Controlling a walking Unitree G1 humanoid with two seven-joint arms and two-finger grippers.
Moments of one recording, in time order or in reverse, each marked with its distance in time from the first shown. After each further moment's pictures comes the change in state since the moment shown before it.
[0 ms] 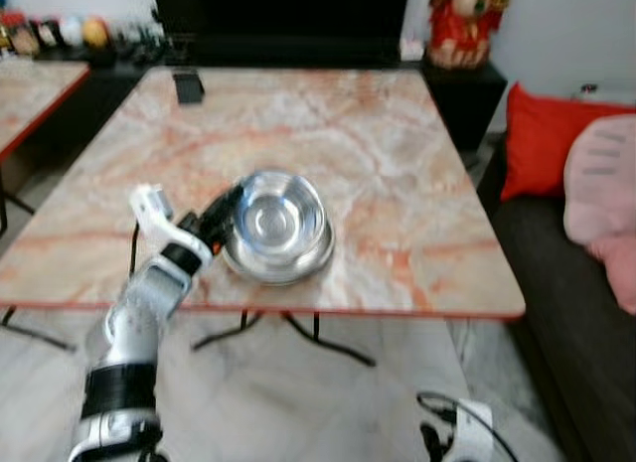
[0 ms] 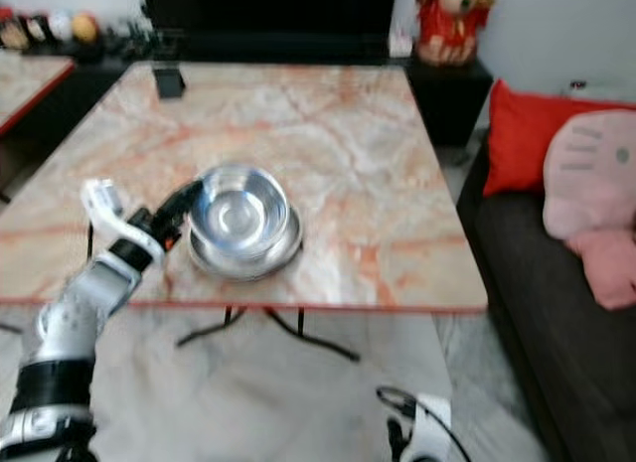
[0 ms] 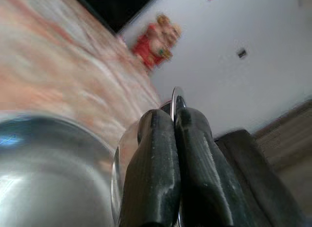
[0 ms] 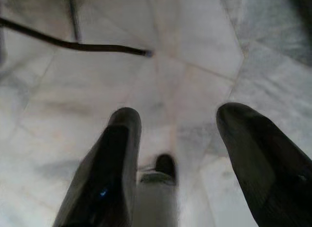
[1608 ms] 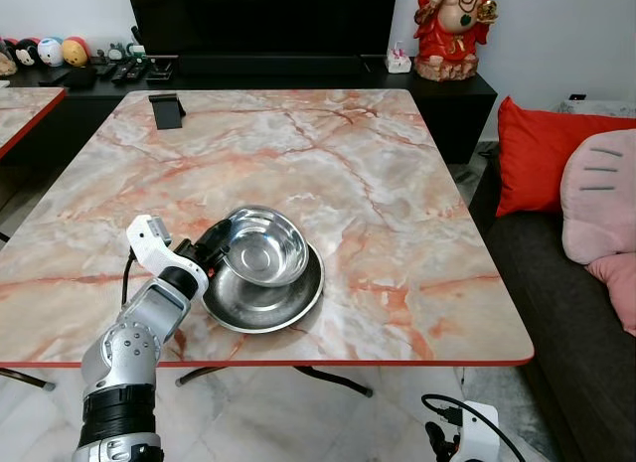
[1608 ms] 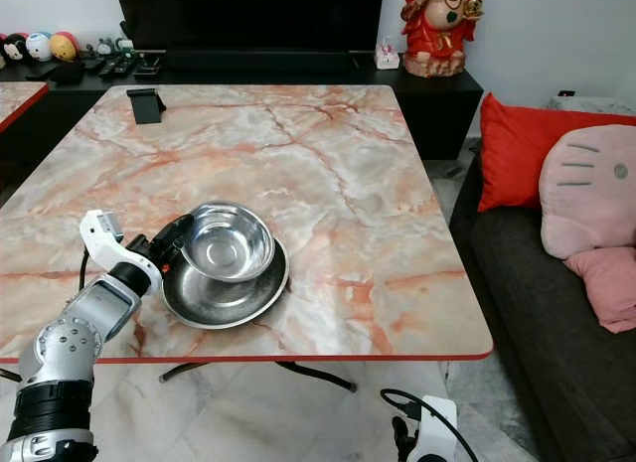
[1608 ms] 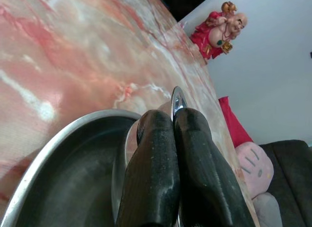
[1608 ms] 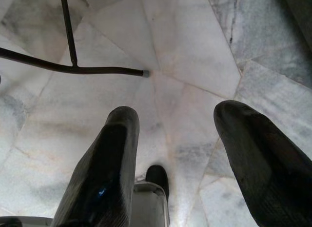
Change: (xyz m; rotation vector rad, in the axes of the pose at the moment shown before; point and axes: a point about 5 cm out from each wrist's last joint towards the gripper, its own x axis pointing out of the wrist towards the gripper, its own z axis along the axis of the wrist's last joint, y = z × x) left arm -0.030 0.034 -0.004 -0.007 0.037 0.309; right arm 0.000 -0.002 0.002 -0.013 -0.007 0.025
